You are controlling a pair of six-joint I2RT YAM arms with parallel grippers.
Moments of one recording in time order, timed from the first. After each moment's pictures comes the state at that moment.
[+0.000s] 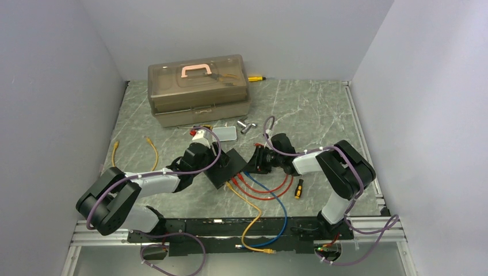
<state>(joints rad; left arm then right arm) -0.66 1.37 0.42 0.44 -0.04 -0.75 0.56 1.71 0.58 0.41 -0.56 0.85</state>
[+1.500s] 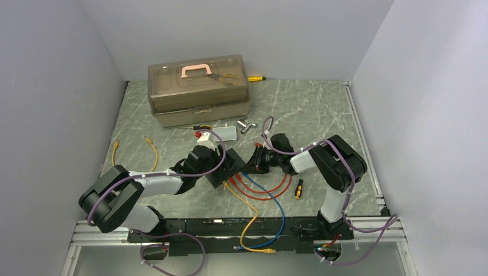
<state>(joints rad) -0.72 1.40 0.42 0.50 -0.05 -0.76 0.55 1.82 0.60 0.52 -0.66 0.93</state>
